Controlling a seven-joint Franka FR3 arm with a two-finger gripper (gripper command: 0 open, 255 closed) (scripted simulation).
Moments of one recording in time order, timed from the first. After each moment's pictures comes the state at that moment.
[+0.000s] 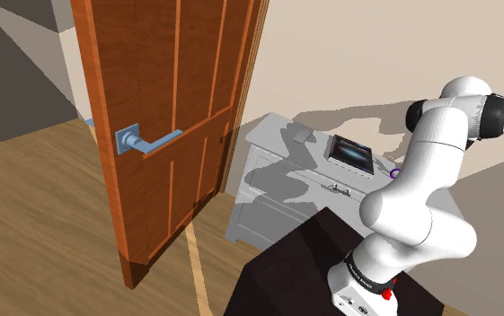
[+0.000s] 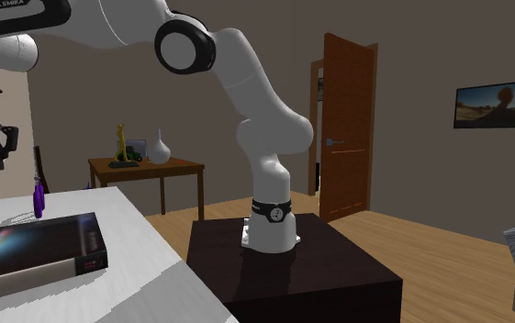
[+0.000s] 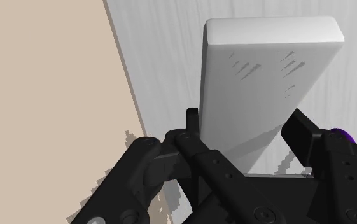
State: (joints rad) arm -0.95 0.68 -0.84 -1.34 0.51 1.80 -2.06
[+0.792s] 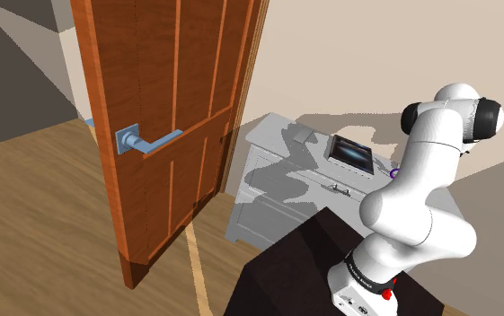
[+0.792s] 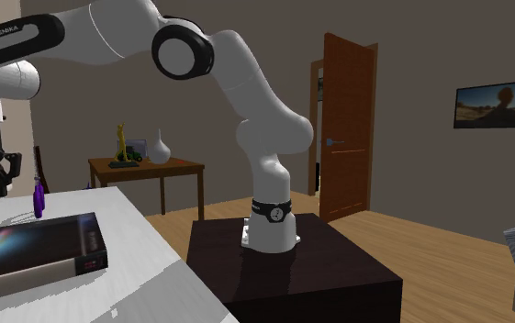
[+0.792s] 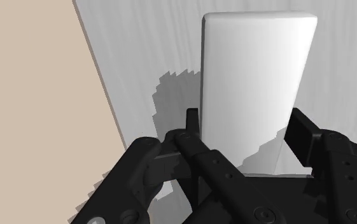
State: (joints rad) arm -0.95 0.73 -0.81 -1.44 0.55 1.93 -2.09
